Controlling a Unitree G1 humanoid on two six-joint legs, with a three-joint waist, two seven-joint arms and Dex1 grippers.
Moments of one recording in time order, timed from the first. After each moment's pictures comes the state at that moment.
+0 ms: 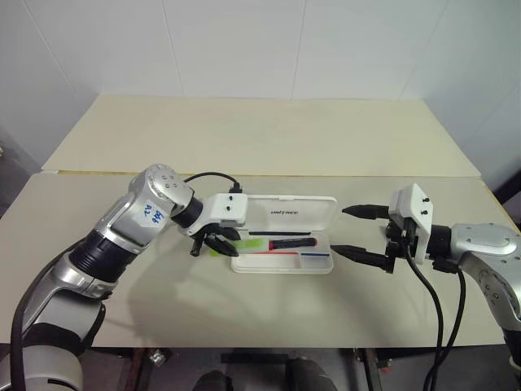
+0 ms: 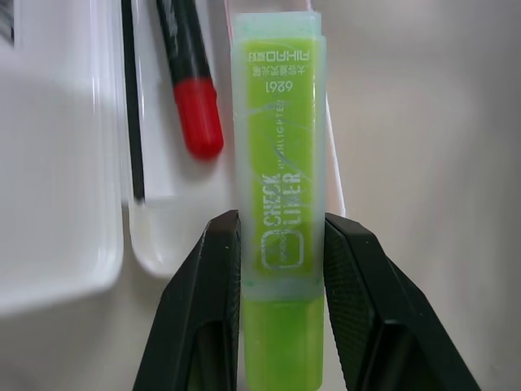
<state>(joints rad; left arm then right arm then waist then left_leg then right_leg) -0.94 0.72 -0.50 -0.02 0.01 0.64 -1.38 -0.29 -0.85 -0.14 -0.36 0.54 0.53 1.00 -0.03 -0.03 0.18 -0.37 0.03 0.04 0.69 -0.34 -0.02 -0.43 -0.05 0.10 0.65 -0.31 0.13</state>
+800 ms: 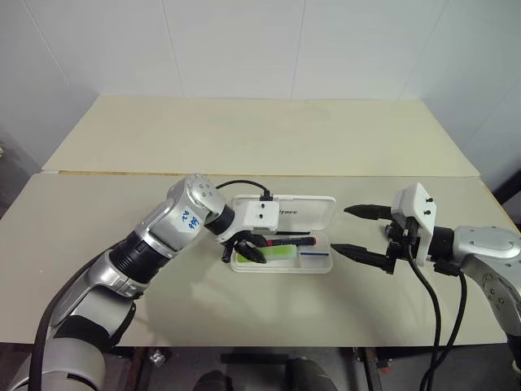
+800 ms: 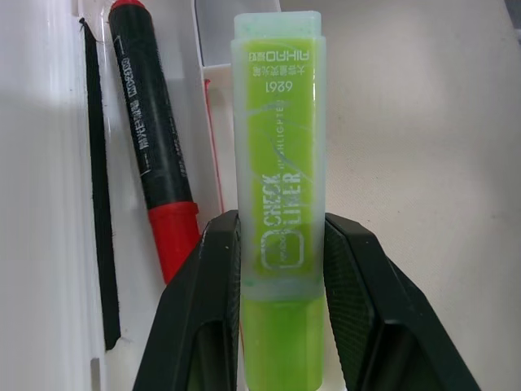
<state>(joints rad) -0.97 0.59 -0.58 -0.02 0.03 0.71 -1.30 -0.27 -0.85 -0.16 -0.40 0.57 0.57 0.95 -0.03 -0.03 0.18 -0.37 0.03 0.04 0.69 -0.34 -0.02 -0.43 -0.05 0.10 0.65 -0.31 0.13</state>
